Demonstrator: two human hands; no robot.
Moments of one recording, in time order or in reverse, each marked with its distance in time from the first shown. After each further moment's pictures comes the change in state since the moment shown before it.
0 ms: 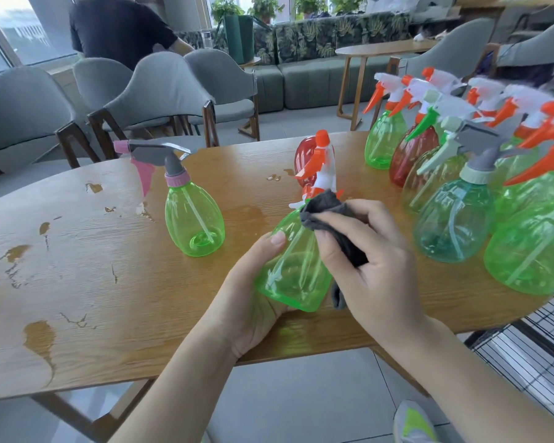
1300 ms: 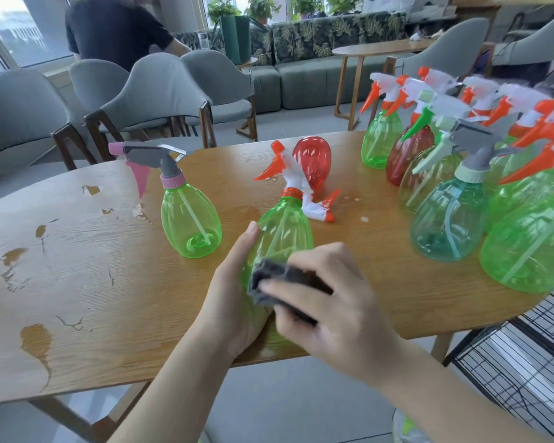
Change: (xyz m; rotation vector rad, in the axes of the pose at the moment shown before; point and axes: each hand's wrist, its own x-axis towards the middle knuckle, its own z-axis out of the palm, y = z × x) left_hand -0.001 -0.002 -0.001 -0.138 0.008 -0.033; right_hand -0.027 -0.015 0.014 -0.084 -0.117 -0.321
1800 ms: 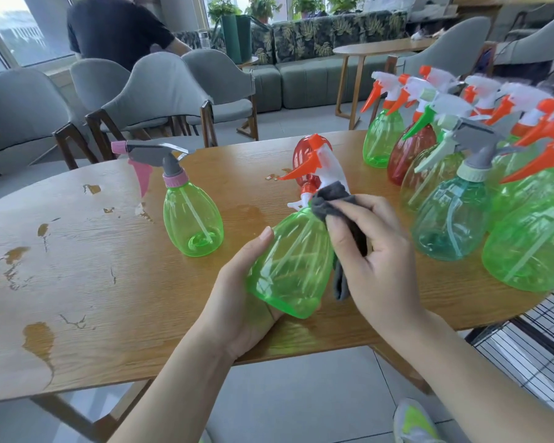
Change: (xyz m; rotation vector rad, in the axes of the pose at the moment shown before) left_hand -0.001 0.001 -0.002 0.096 0.012 0.019; right_hand 0.020 0.030 -0.015 0.139 0.149 0.447
